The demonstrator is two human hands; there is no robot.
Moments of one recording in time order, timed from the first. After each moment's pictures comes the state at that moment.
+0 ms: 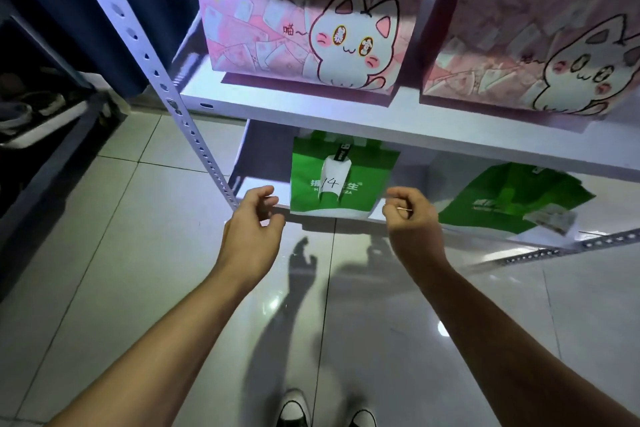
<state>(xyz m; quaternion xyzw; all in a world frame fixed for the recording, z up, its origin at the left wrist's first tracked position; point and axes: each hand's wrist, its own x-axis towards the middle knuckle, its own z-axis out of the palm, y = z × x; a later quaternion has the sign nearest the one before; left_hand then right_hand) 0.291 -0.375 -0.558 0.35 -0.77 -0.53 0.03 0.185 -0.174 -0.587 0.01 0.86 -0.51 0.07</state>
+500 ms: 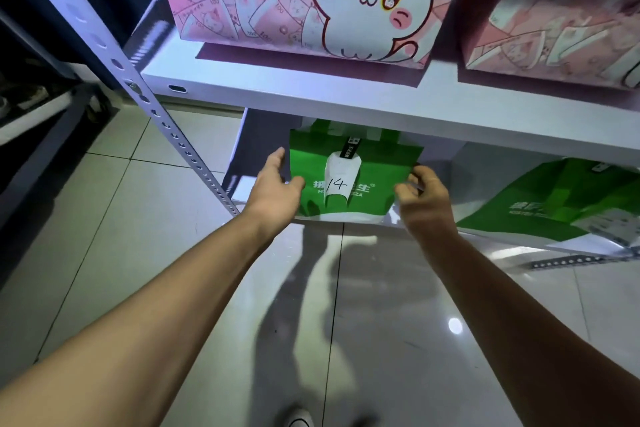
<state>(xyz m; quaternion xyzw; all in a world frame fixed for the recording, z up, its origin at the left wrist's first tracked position) 0.198 -0.393 -0.613 0.34 -0.76 -0.56 -0.02 0.117 -0.198 -0.650 0.06 0.85 -0.51 0.11</state>
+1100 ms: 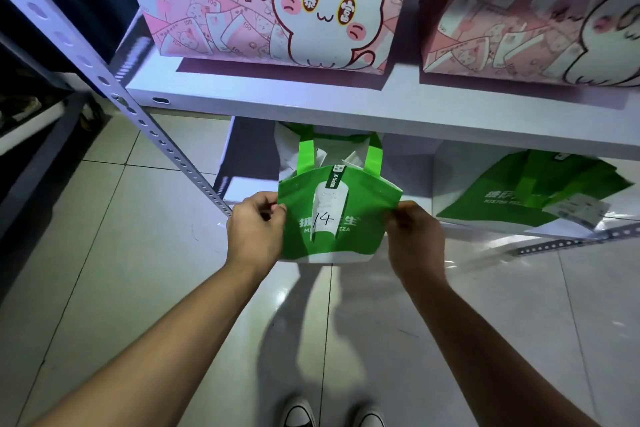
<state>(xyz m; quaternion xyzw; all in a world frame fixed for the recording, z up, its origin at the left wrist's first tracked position) 0.238 -0.366 -0.624 0.38 -0.77 -0.51 0.07 0.173 -0.164 -0.635 0.06 0.89 -0.44 0.08</state>
